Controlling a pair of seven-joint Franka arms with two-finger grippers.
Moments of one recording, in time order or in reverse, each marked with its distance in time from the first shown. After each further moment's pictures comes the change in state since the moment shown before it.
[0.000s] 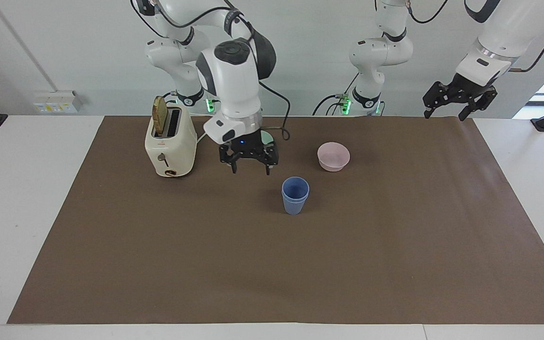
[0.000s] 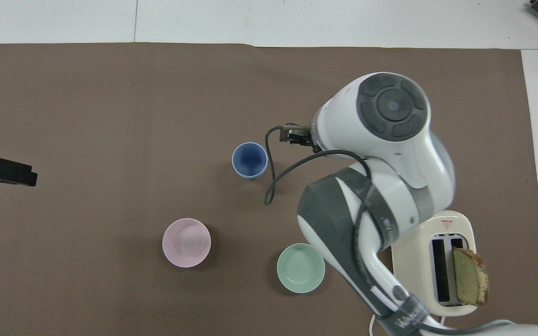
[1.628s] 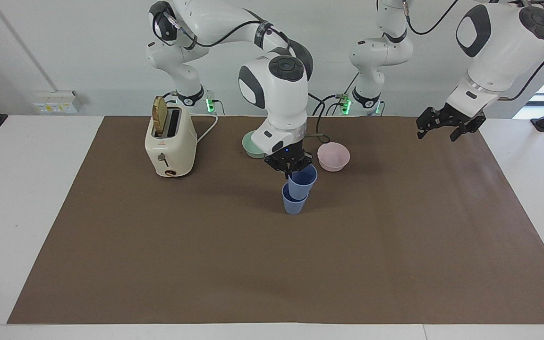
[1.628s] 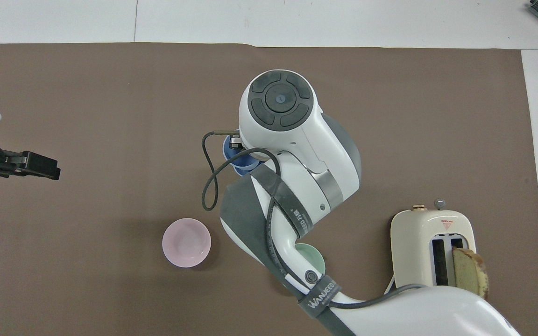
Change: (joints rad) left arm -0.001 0.051 0.003 -0.090 0.000 0.113 0.004; right arm 0.185 0.277 0.008 0.279 -0.001 -0.052 0.137
